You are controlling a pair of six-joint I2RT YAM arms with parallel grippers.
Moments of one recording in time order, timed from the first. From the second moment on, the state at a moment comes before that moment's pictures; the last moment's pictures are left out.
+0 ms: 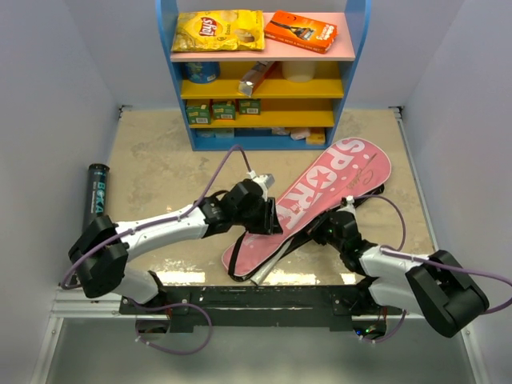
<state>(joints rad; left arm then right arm) -0.95 1.46 0.90 -0.16 0.21 -0.82 0.53 1.16 0.14 0.49 0.04 1.16</state>
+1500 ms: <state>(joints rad) -0.94 1.51 0.69 -0.20 -0.22 -0.83 0.59 1.53 0.16 0.91 0.09 1.29</state>
